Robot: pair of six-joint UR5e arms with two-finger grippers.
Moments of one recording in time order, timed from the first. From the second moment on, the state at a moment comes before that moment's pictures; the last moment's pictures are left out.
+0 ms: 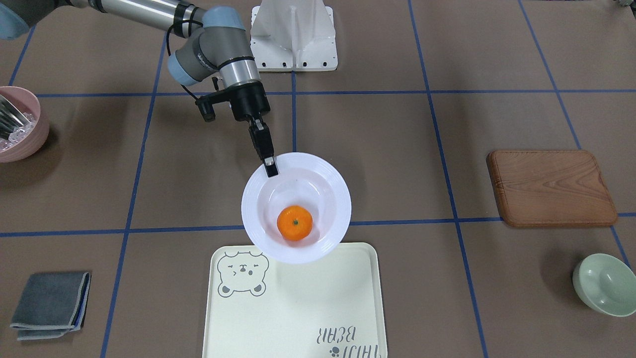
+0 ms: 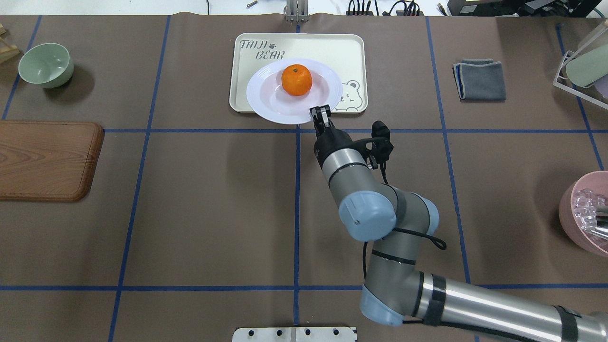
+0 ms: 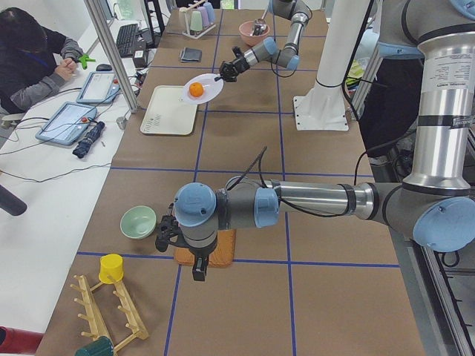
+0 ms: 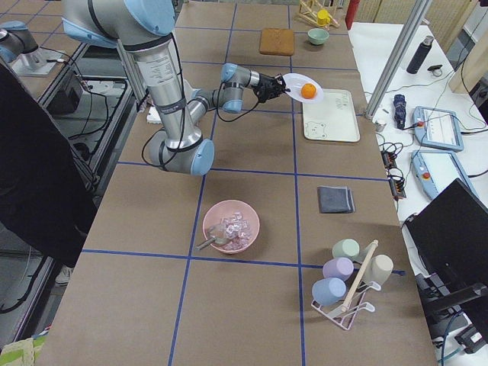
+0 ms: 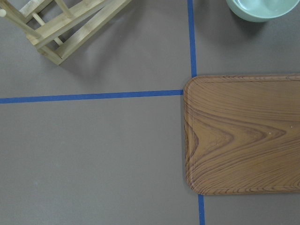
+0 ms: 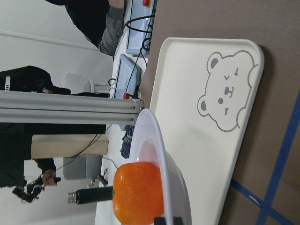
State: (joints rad) left arm -1.72 -1.57 -1.63 -1.44 -2.38 0.21; right arm 0.39 -0.92 1.49 -0.82 0.86 2.44
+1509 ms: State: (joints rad) left arm -1.72 -1.58 -1.63 -1.44 -2.38 0.21; right arm 0.50 -0.55 0.86 -0.88 0.87 2.63
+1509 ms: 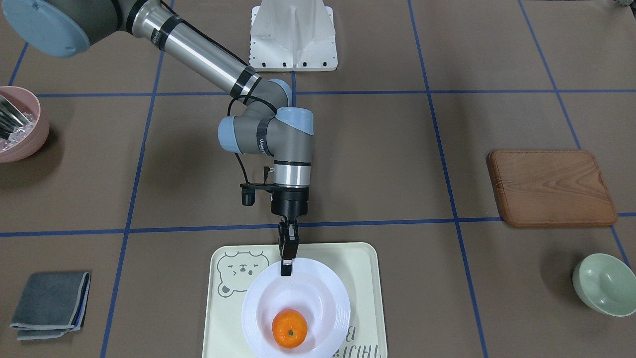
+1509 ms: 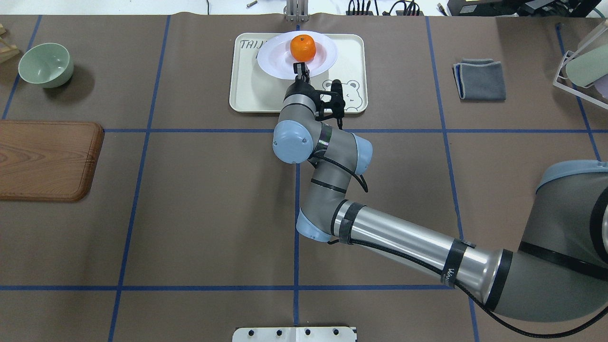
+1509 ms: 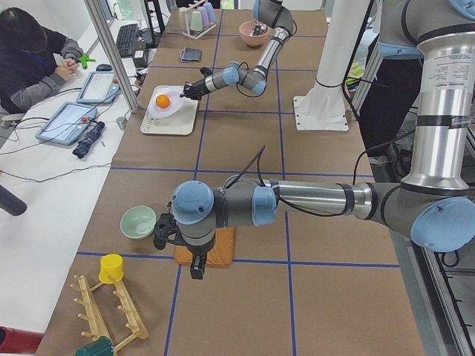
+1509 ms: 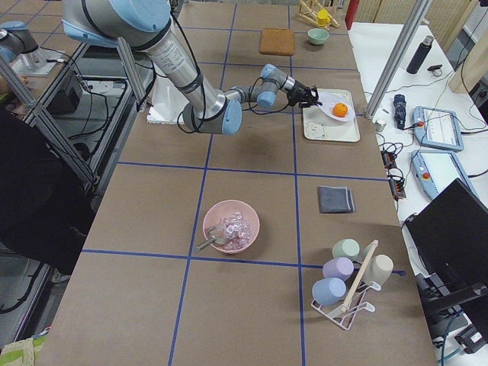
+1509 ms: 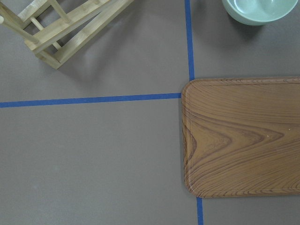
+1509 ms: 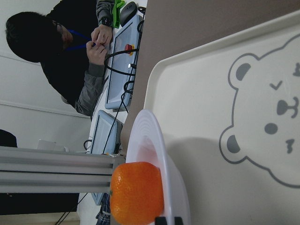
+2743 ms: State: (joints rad) left arm -1.72 -1.58 -1.63 -1.44 -2.38 0.21; right arm 0.45 -0.66 1.11 -0.88 0.92 2.39
